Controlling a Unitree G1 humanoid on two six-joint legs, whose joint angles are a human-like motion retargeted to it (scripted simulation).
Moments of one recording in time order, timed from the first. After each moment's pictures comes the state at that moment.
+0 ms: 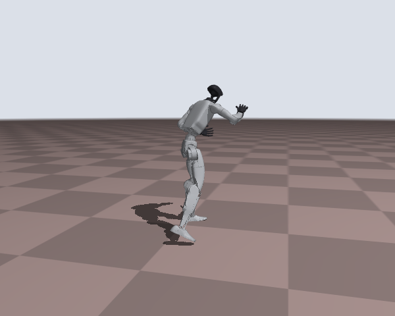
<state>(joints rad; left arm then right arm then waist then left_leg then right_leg) 0.03 0.41 -0.01 -0.32 -0.61 -0.35 0.22 -0.96 -1.07 0.31 -0.27 -0.19 -0.06 -0.52 0.37 -0.05 0.48 -0.27 0.10 -0.07 0.03 -0.07 -0.26 -0.10 -0.40 0.05 0.37 0.07 0.23</state>
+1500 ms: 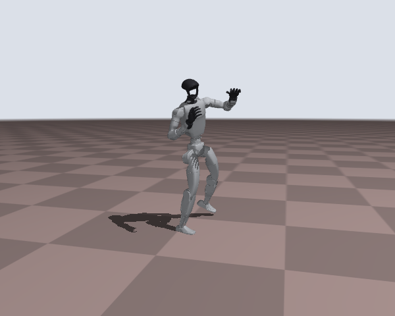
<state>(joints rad) -0.89 1.00 -0.30 -0.02 0.09 -0.11 0.38 -0.12 -0.61 0.06 -0.64 0.10 -0.26 -0.38 -0.30 0.18 0.16 -0.02 0.40 0.32 0.46 0.22 -0.16 -0.10 -0.19 0.01 0.30 -0.35 0.12</state>
